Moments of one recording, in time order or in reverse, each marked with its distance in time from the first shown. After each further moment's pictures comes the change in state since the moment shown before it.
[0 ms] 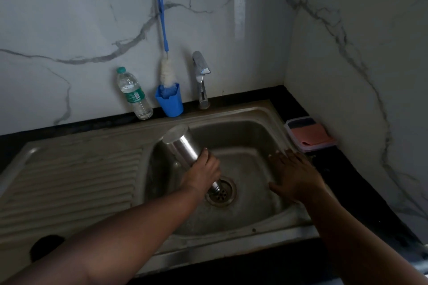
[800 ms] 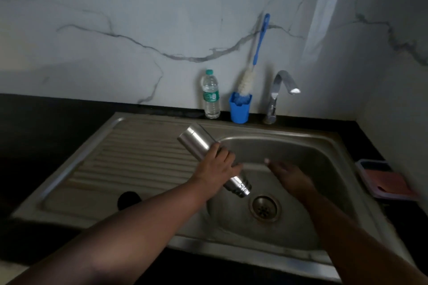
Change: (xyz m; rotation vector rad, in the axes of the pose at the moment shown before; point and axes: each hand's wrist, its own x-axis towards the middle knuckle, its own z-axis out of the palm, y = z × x) left_hand -0.103 -0.049 0.072 -0.391 0.105 -0.350; right_hand 0.053 -0.152 -0.095 0.679 -0.211 0.044
